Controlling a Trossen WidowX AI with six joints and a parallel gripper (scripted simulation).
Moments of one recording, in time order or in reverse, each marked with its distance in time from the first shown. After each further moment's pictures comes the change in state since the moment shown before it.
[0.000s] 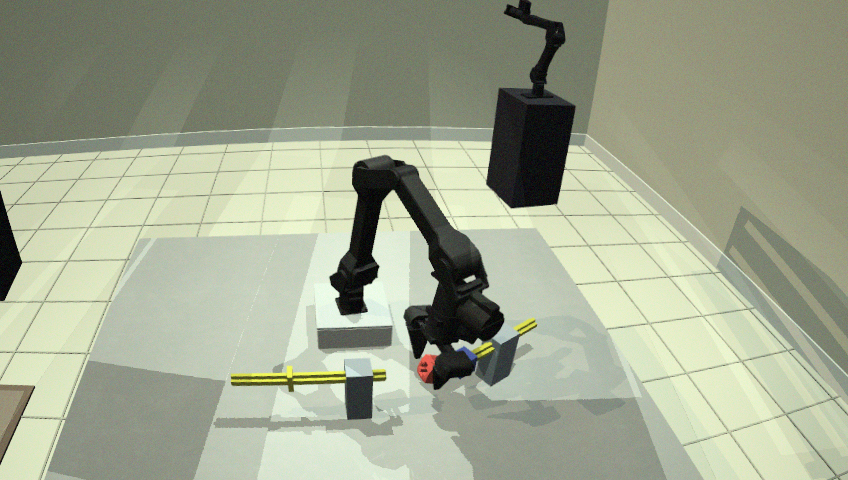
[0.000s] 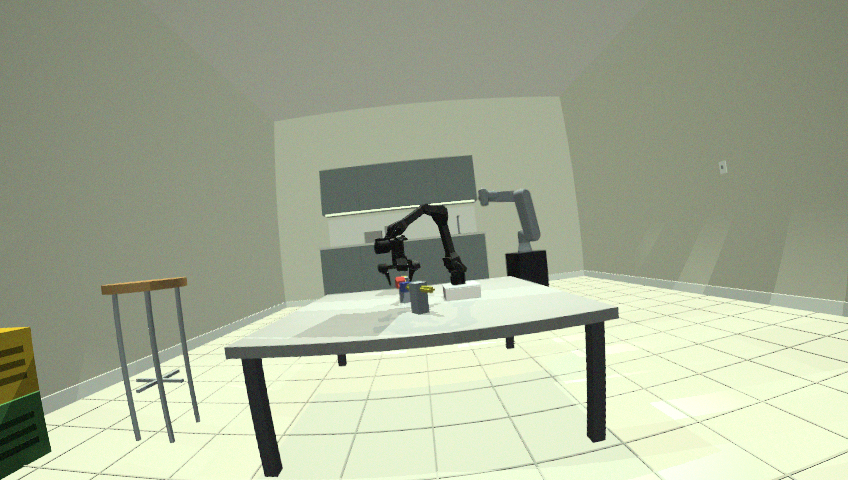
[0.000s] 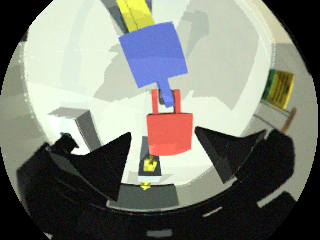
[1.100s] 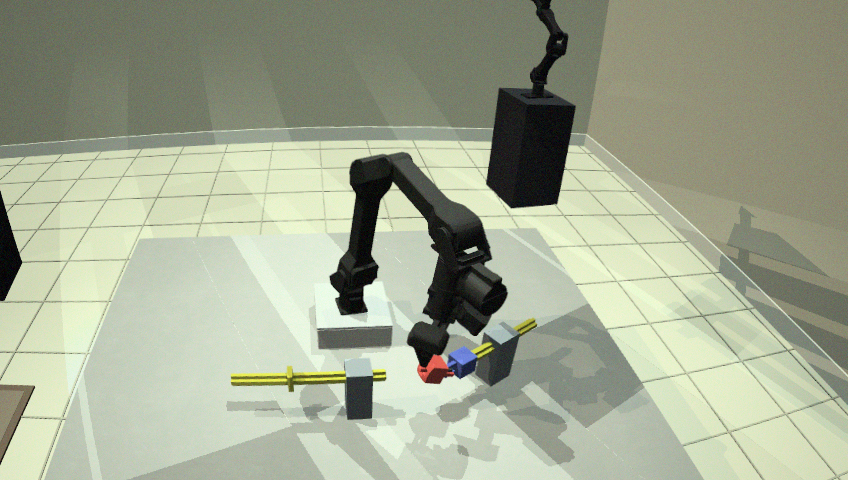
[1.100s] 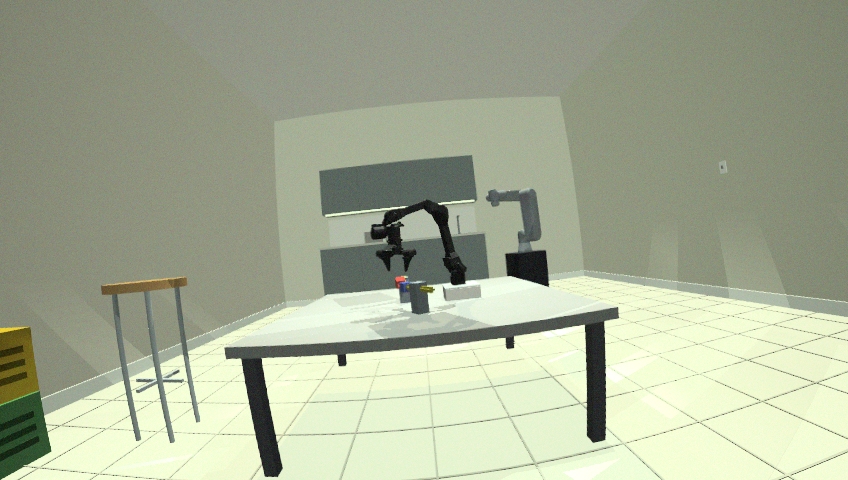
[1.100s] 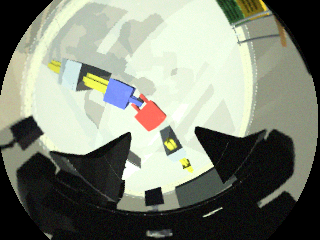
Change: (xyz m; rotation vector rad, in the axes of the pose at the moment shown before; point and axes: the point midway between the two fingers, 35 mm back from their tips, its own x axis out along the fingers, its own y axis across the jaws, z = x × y) arm -0.061 -0.008 -0.012 0.729 -0.049 0.022
